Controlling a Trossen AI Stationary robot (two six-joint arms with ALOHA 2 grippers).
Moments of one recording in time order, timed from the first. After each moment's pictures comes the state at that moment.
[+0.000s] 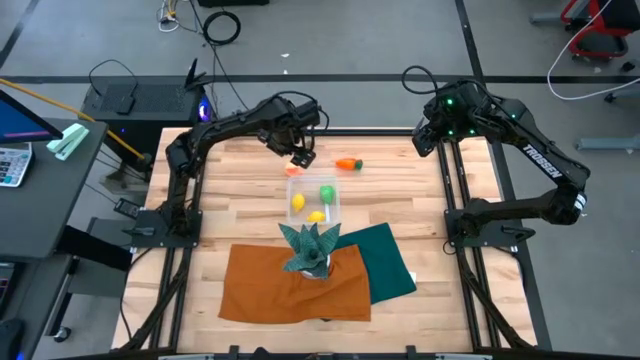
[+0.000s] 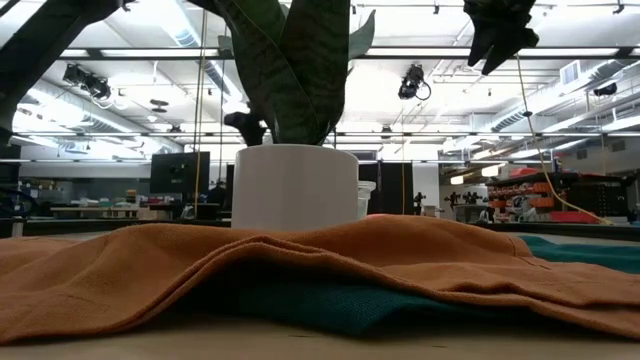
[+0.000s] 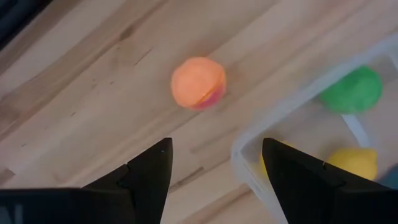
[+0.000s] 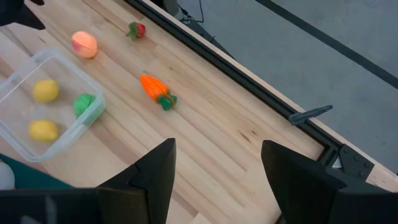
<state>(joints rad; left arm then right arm) 0.51 2.02 1.86 -1.30 -0.02 -0.44 -0.69 1.11 1.46 -1.25 0.07 0.16</state>
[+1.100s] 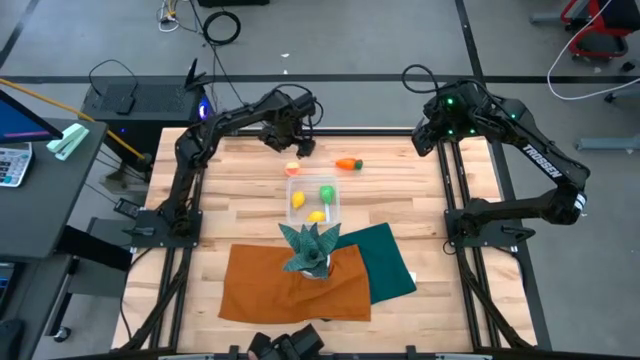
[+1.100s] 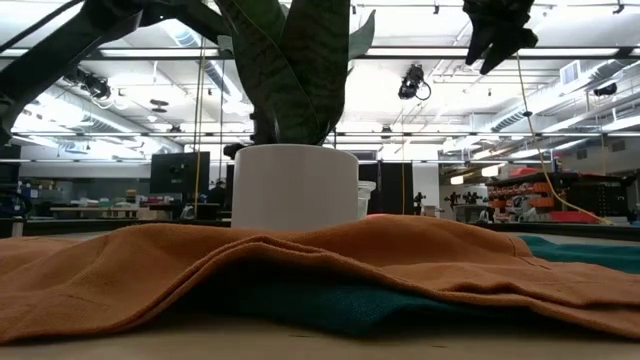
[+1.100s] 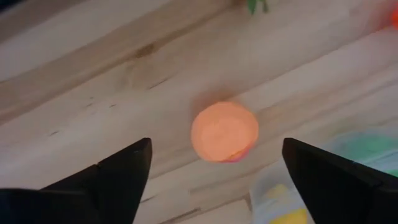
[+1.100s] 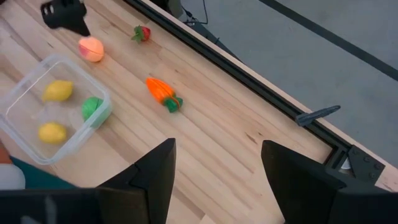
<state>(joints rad) 0.63 2.14 1.86 -1.21 0.07 -0.52 -0.69 1.11 1.46 -1.24 0.05 0.18</state>
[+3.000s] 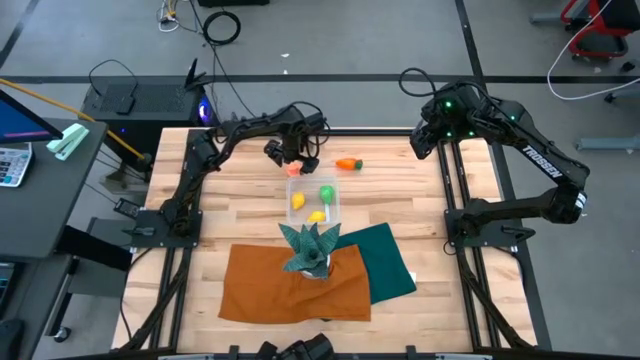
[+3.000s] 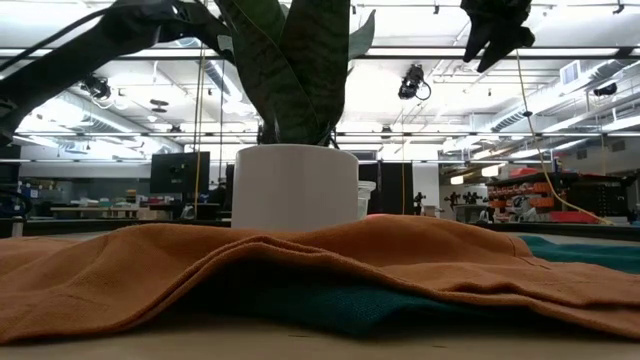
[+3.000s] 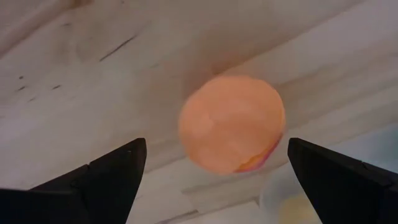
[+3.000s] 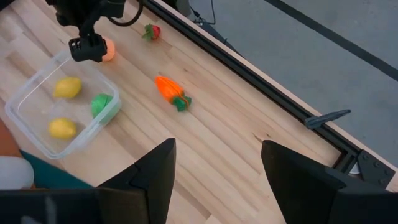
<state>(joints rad) 0.56 2.27 1.86 -1.25 0.08 -0.51 -0.65 1.11 1.46 -1.23 0.05 0.19</state>
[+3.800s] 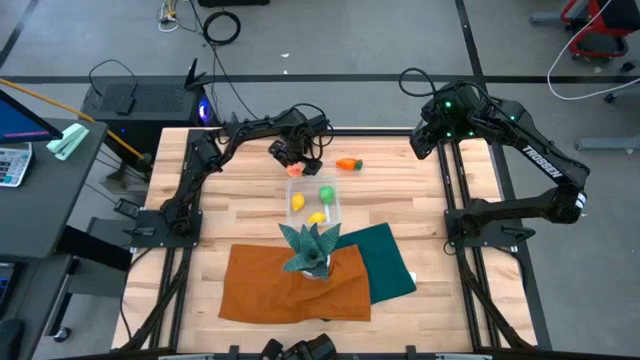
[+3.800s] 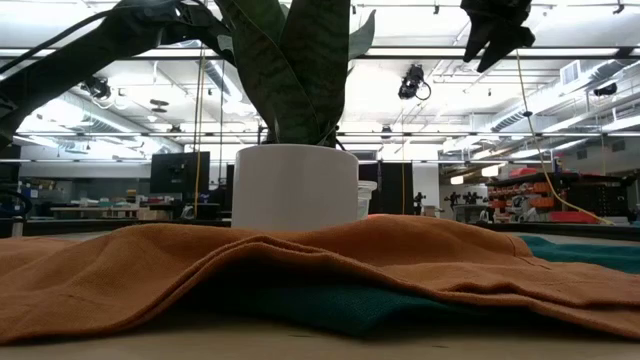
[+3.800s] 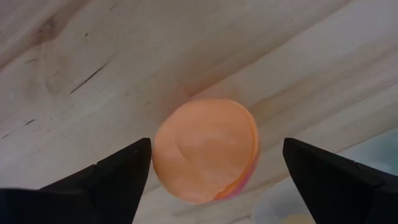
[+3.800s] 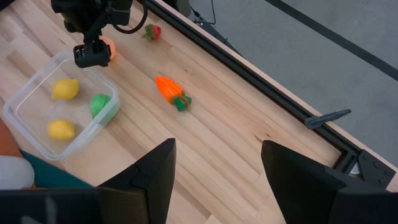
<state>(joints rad) 0.56 2.29 1.86 -1.18 0.08 -0.46 -0.65 1.11 1.46 -1.23 0.05 0.19</state>
